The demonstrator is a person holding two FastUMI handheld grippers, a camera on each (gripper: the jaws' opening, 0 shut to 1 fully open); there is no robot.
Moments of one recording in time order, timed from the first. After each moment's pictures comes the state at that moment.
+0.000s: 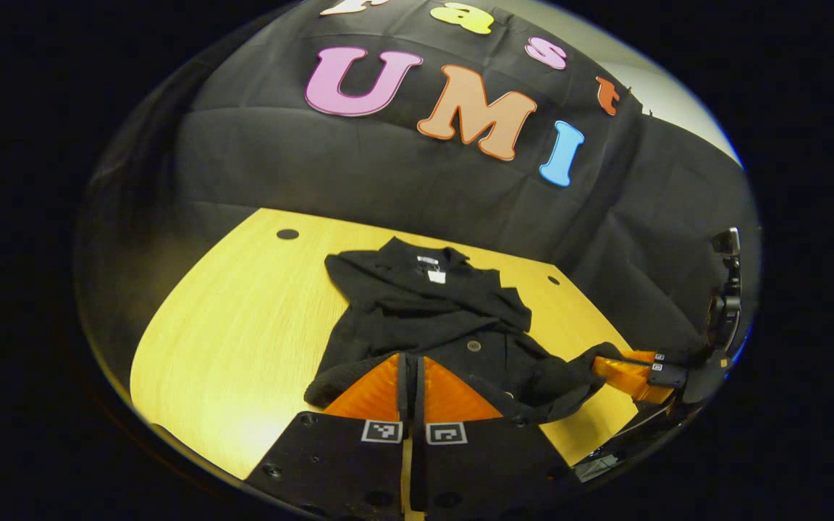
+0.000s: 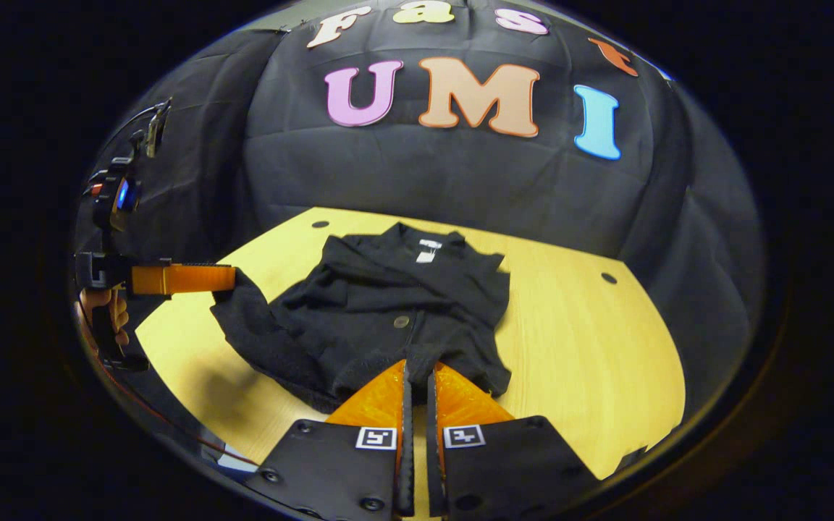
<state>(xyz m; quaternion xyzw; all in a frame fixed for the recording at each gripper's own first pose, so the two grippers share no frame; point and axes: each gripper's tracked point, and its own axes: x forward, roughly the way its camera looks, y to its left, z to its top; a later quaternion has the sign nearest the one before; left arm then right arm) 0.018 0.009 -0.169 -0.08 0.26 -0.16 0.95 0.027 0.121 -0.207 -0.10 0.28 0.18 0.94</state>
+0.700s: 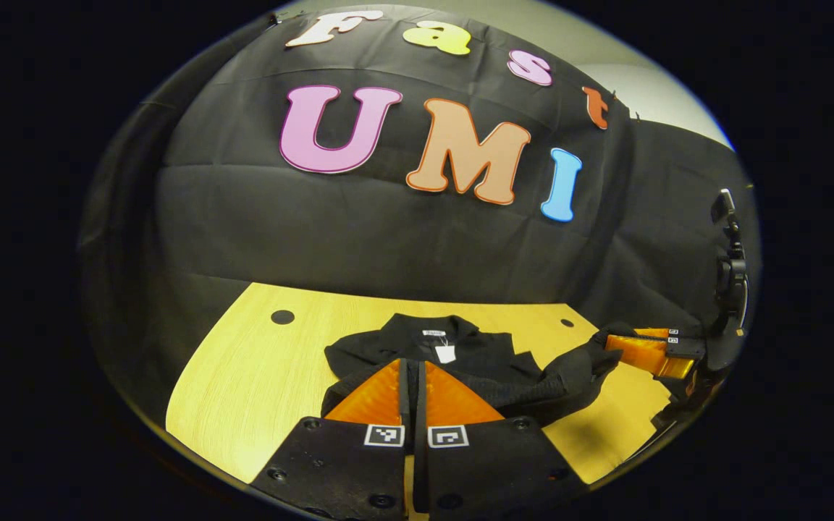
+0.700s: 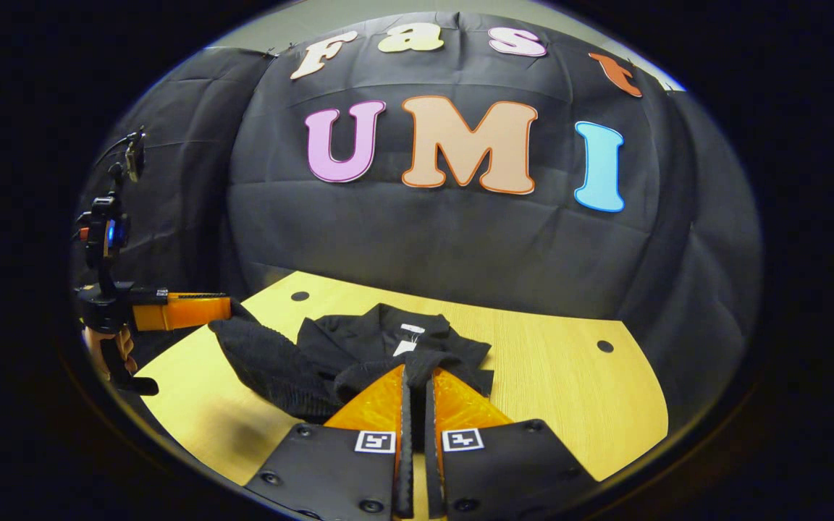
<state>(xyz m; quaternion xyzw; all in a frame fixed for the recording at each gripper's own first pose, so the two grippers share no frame) 0.119 0.002 -0.105 -0.06 0.19 -0.15 0.97 0.137 0.144 -0.120 -0.08 0.21 0.18 0.96</state>
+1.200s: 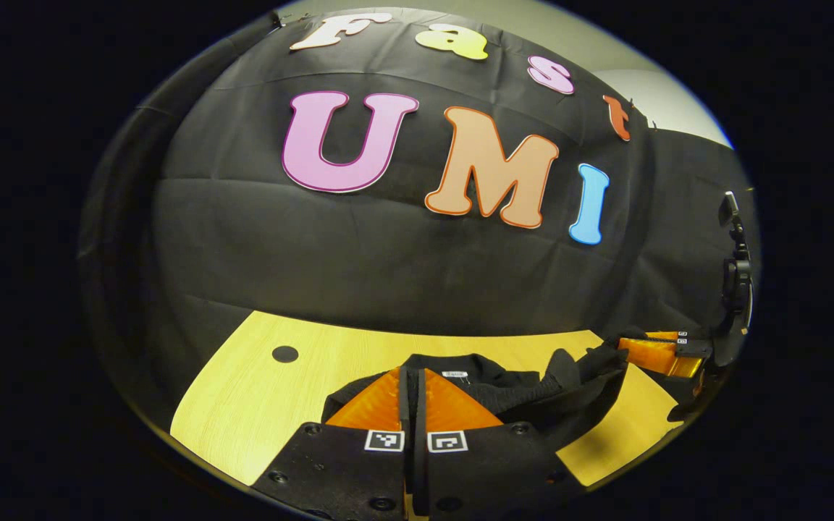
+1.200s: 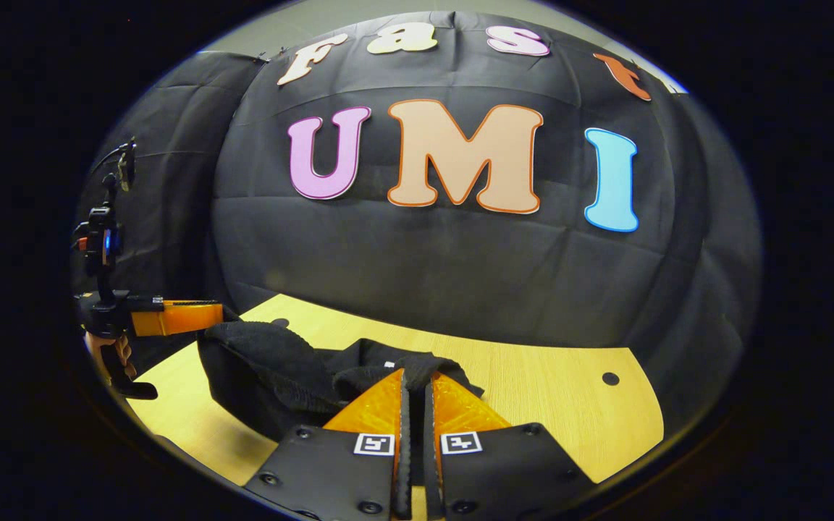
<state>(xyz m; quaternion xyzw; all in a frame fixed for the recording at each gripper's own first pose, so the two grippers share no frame) 0.216 0.004 -0.094 -0.05 0.16 -0.13 0.98 0.244 0.156 -0.096 -0.08 0.18 0.18 0.96</state>
